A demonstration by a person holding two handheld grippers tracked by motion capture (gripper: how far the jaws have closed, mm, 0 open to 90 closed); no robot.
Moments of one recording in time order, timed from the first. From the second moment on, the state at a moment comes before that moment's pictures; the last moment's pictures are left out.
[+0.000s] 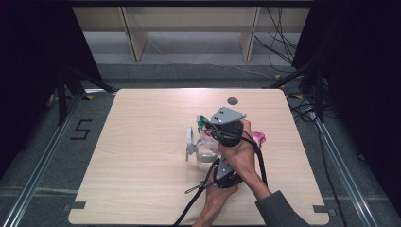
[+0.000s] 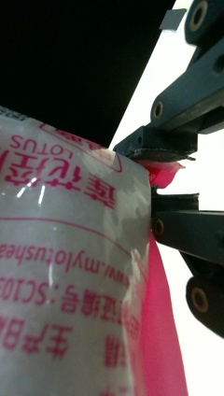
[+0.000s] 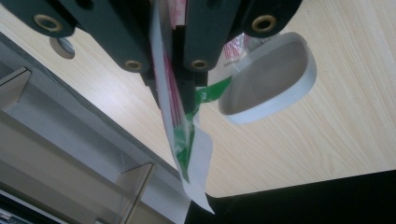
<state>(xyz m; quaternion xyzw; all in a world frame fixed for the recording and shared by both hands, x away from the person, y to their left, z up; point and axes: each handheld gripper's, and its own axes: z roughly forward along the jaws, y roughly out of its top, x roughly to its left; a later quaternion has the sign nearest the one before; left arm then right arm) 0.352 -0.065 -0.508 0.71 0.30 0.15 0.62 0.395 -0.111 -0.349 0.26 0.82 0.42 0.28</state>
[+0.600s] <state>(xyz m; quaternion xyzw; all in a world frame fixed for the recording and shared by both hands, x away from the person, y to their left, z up) 0.355 -0.070 -0.509 0.68 0.32 0.15 0.65 0.394 -0.107 -0.350 0.25 0.83 0.42 0.28</state>
